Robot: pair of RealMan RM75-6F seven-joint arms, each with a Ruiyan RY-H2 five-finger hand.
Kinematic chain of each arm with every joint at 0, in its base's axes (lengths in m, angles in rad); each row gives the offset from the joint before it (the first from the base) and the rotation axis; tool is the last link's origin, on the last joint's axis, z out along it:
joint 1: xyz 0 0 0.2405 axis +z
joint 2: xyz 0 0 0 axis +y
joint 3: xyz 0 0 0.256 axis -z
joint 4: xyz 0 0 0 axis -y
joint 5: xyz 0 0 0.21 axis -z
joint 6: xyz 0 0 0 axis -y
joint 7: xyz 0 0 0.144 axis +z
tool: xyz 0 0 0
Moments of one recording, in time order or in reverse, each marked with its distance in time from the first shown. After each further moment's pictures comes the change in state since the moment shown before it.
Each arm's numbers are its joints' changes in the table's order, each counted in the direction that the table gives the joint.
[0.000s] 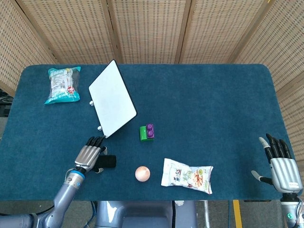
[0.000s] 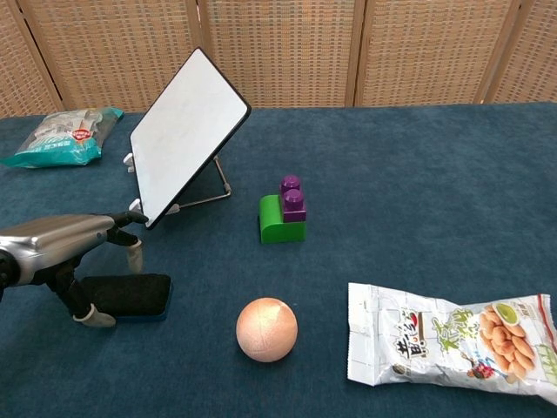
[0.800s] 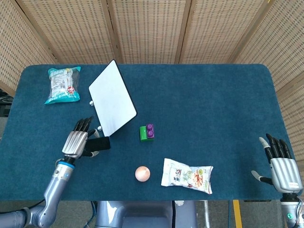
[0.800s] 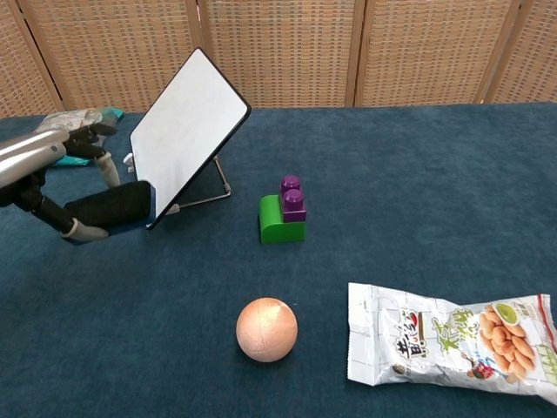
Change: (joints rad) left arm 0.033 0.044 0.066 -0.113 -0.267 -0.143 -0.425; right arm 0.000 -0.001 0.001 0.001 0.000 -0.002 -0.004
